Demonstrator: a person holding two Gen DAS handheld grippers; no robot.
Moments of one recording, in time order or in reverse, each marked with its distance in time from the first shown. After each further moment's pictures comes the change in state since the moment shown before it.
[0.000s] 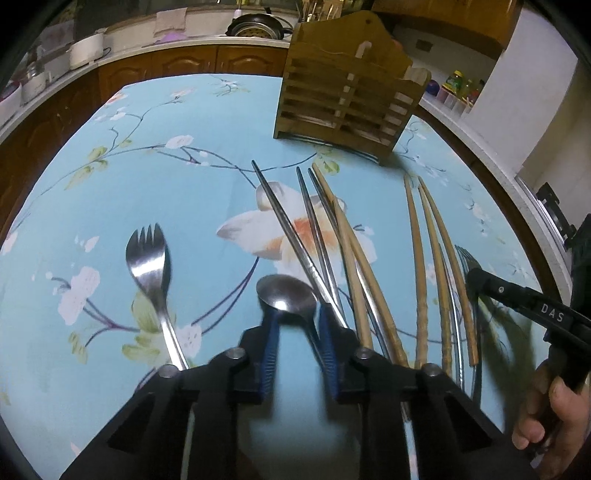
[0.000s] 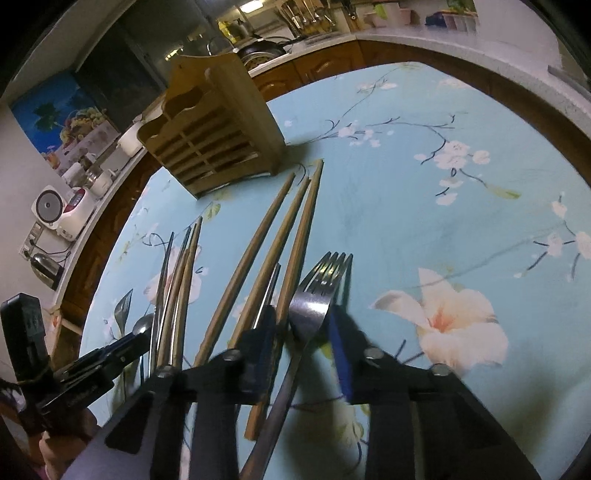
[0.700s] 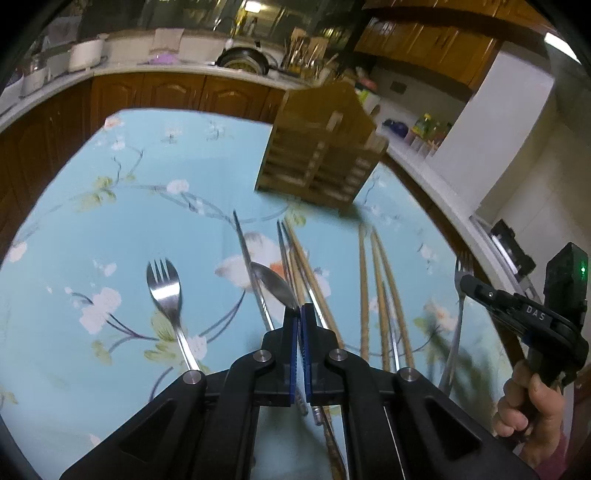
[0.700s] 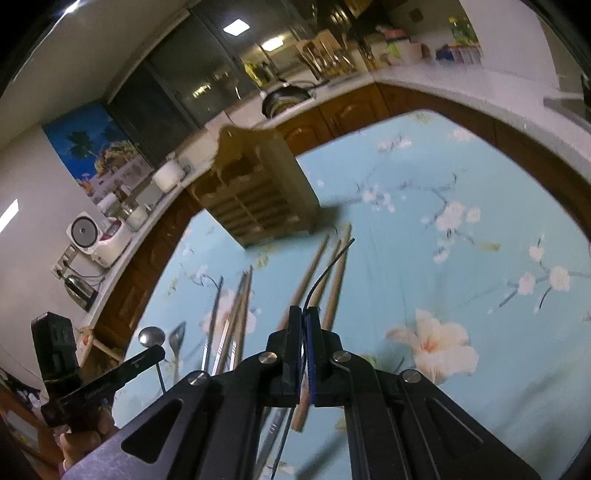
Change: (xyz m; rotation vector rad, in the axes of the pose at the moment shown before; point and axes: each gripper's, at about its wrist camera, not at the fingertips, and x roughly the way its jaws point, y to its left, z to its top) left arm -0.072 0.023 -0.005 -0.045 -0.149 -0.157; right arm -0.071 0.016 0.017 -0.023 -0.183 0.119
